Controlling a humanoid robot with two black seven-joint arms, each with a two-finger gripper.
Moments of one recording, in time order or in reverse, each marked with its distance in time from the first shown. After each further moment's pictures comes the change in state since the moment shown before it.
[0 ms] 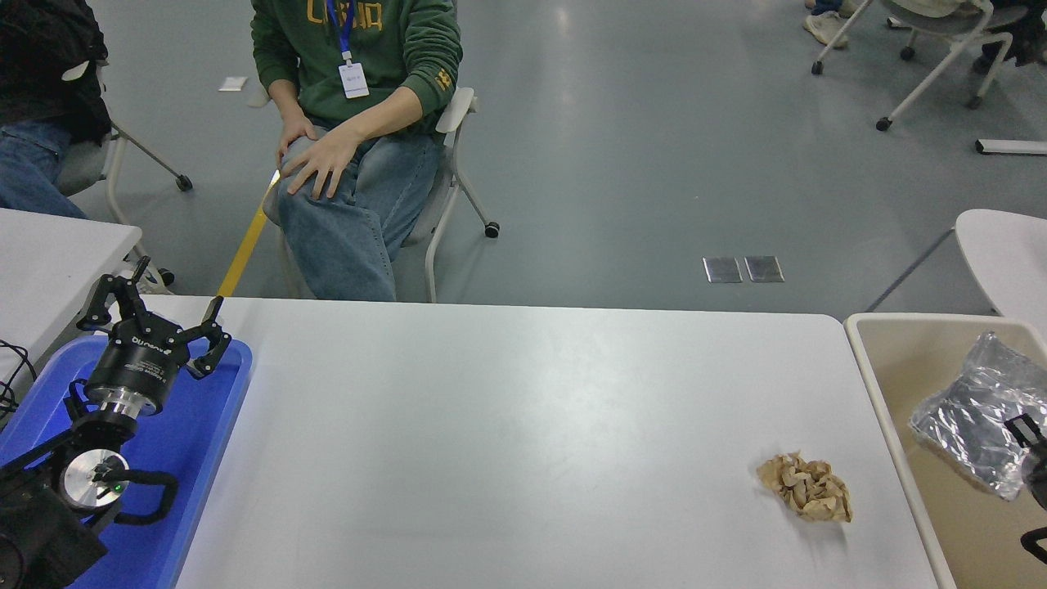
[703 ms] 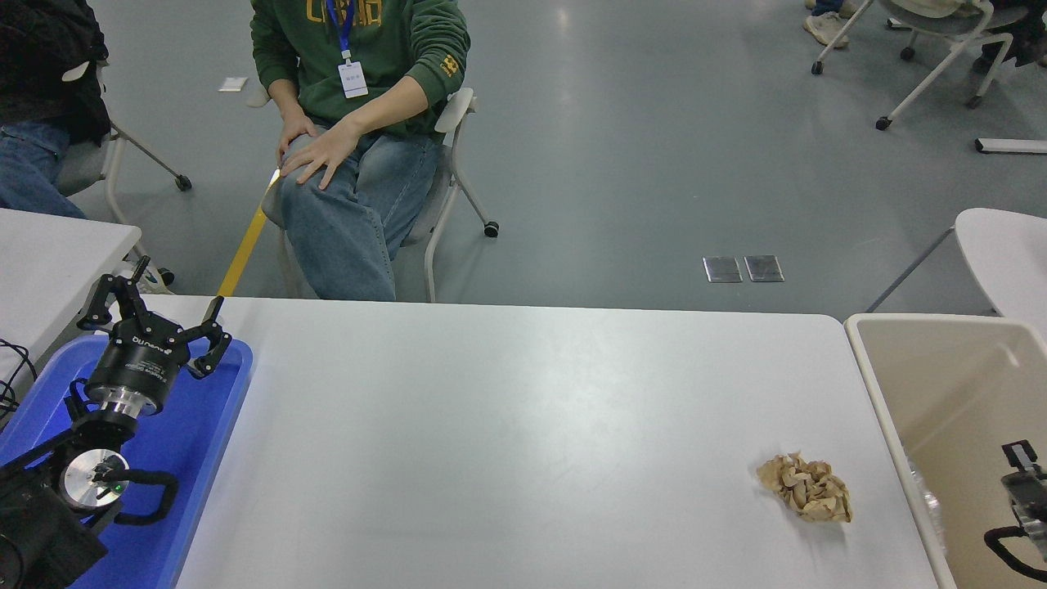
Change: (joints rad) left arm 0.000 0.000 0.000 0.000 0.000 0.001 0.000; right arm -0.007 0.021 0.008 0.008 0.153 -0.032 -0.090
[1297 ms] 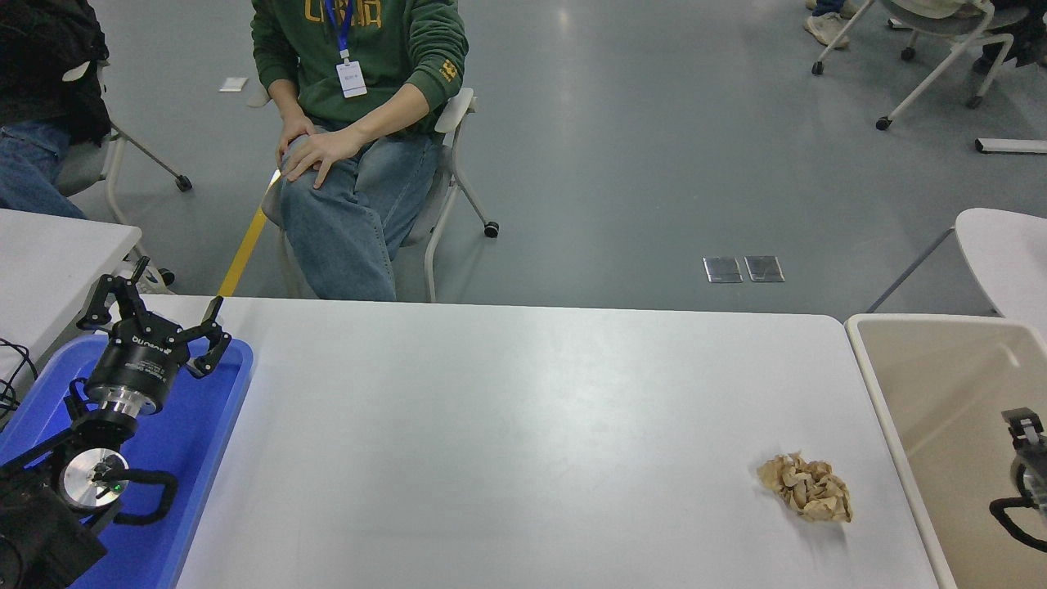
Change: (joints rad) left arm 0.000 0.000 0.000 0.000 0.000 -0.001 0.000; right arm 0.066 -0.164 0.047 0.211 0.076 0.007 0.004
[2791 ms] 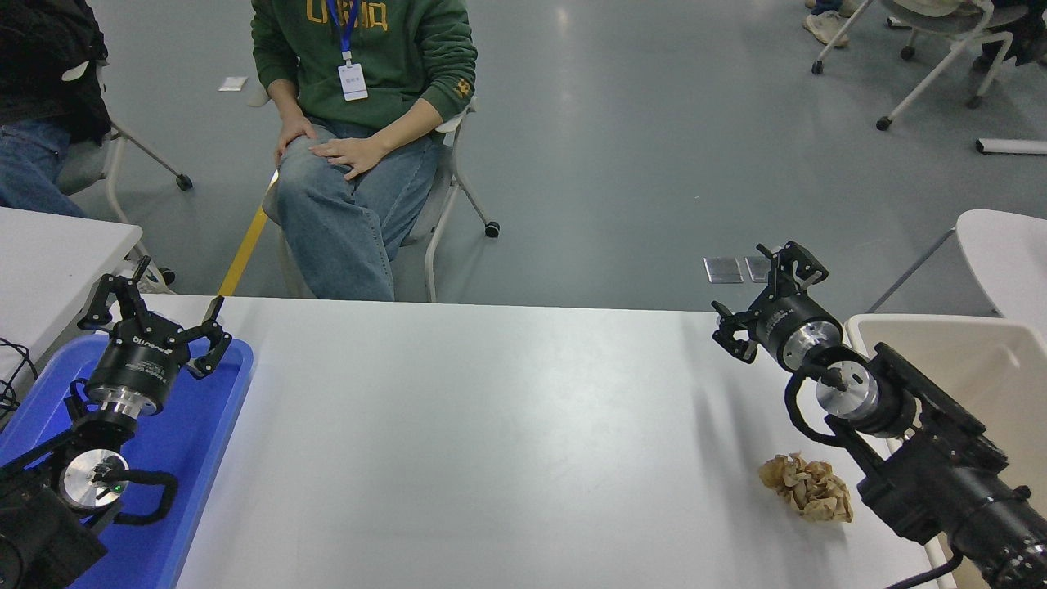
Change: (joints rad) left arm 0.000 -0.001 0.000 0.000 0.000 0.000 0.000; right arm -0.107 0.333 0.886 0.631 0.022 -0.002 0.187
